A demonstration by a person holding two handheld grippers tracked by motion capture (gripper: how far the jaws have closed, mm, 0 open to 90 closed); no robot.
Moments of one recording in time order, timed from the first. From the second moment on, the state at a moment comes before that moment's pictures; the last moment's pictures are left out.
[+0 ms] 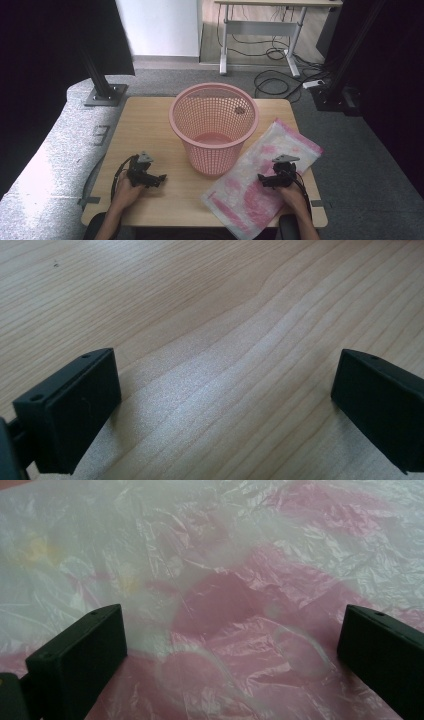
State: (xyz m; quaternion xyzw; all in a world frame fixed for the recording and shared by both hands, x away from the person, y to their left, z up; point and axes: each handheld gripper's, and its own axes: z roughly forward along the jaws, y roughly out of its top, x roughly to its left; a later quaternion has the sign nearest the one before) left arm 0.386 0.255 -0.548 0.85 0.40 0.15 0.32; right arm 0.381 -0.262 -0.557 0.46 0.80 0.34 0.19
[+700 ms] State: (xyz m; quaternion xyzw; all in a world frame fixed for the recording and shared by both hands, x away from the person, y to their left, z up) left arm 0.386 0.255 -0.548 0.85 0.40 0.15 0.32; right arm 0.338 -0.198 -0.522 0.37 0.88 0.28 0.10
